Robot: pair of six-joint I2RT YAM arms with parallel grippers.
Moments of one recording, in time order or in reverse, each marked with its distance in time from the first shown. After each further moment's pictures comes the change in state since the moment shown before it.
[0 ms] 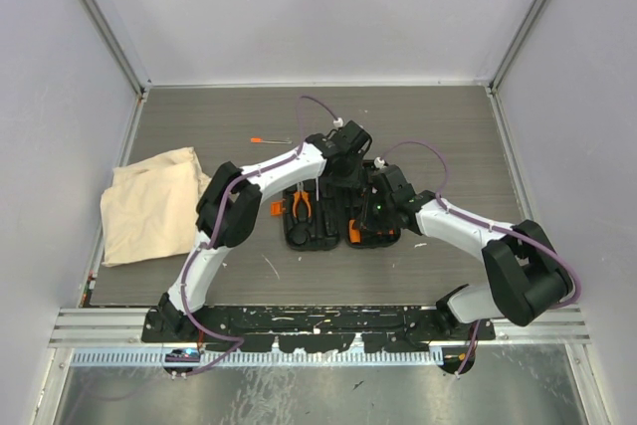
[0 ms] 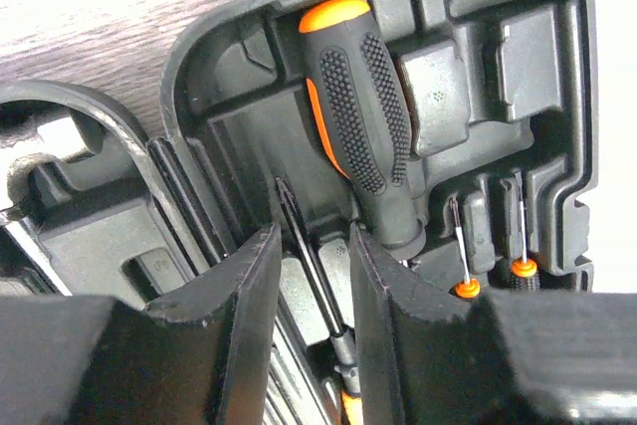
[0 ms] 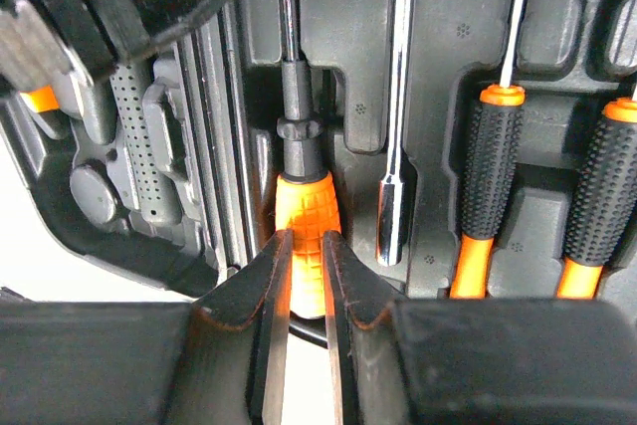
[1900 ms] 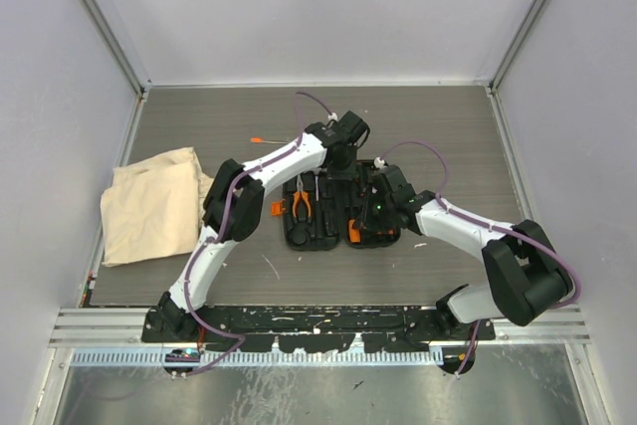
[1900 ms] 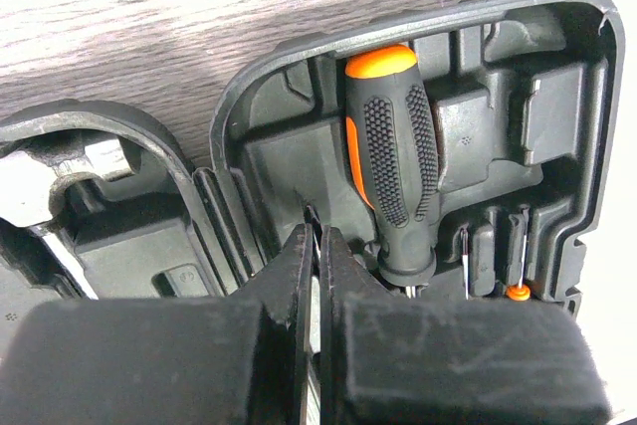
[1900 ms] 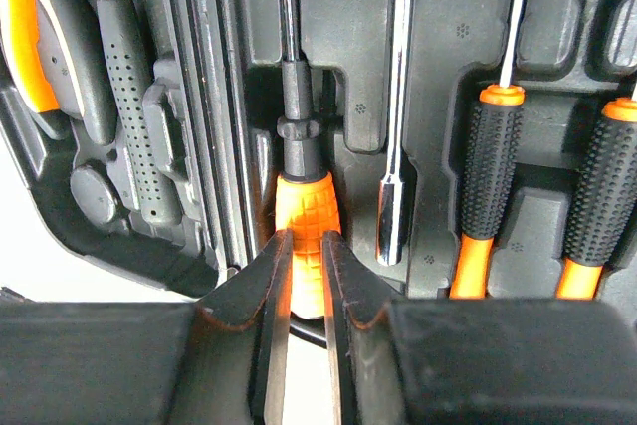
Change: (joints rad) left arm 0.035 0.089 0.163 -0.143 0.031 -0.055; right arm 0.000 0.001 -0.001 0.005 -0.002 0.000
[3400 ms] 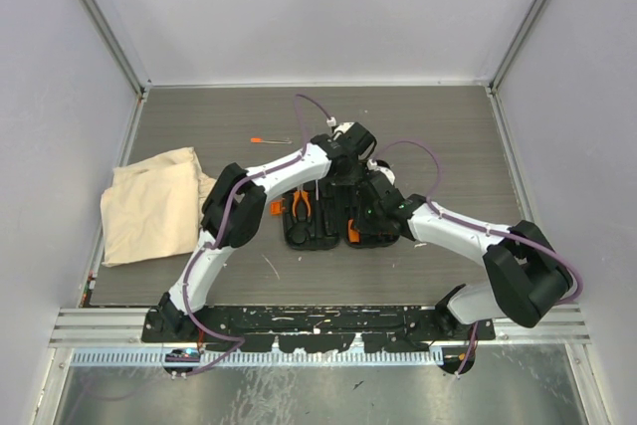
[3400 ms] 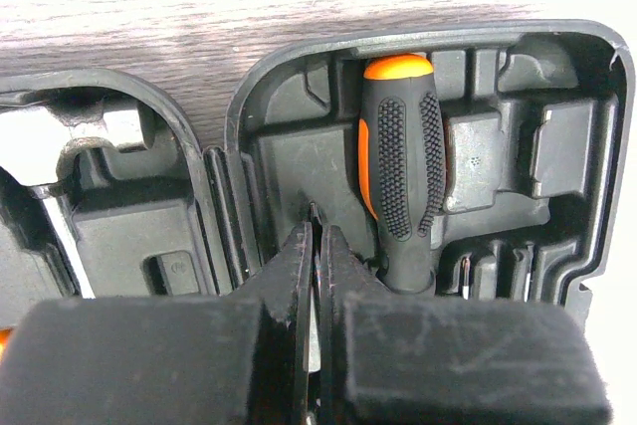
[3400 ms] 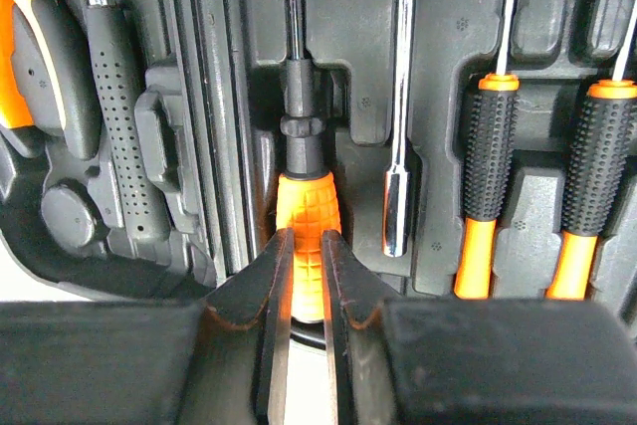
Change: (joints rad) left arm -0.066 -0.021 -0.128 0.087 -0.180 -0.106; right arm 0.127 -0.001 0.016 -0.035 0.211 0.059
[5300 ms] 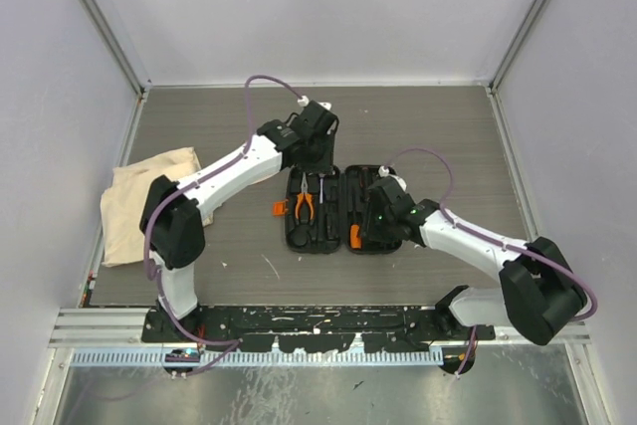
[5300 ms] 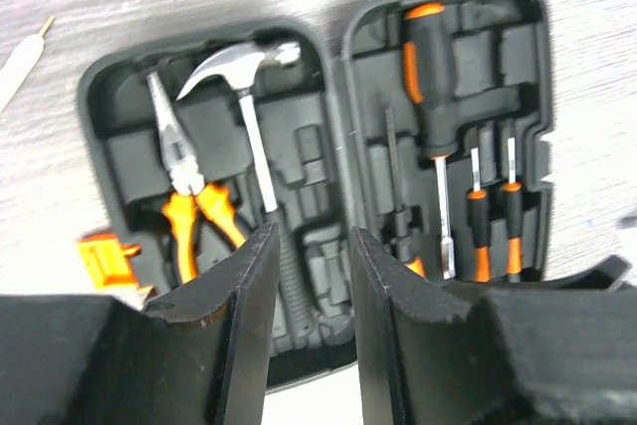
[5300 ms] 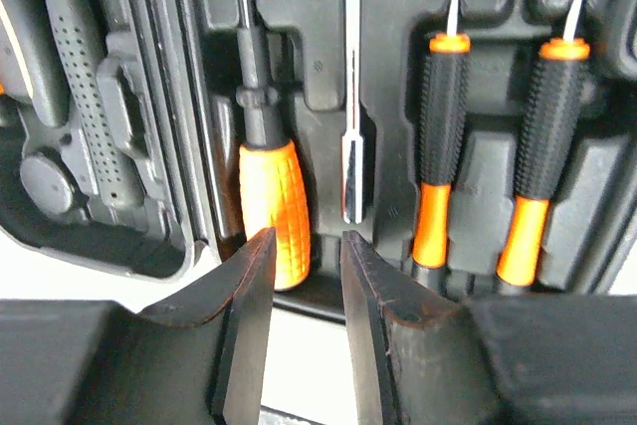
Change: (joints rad) left arm 0.069 -0.427 -0.195 -0.035 0.103 0.187; right arm -0.035 -0.129 -0.046 -0.074 -0.048 0.047
